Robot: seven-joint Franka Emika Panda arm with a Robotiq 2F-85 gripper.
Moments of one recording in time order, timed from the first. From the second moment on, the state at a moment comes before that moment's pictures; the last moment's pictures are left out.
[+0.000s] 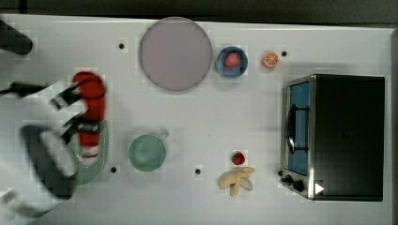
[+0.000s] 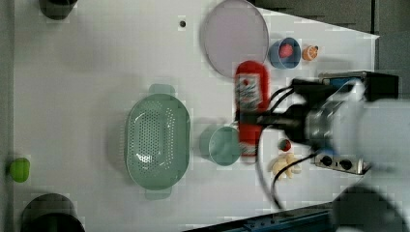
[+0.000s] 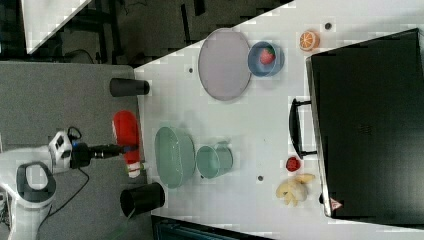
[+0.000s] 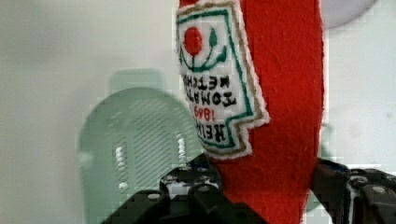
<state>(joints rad) -0.07 0.06 0.60 -1.95 -0.09 0.44 -0.10</state>
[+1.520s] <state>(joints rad) -0.25 0.09 0.12 -2.32 -0.08 0.76 -0.46</state>
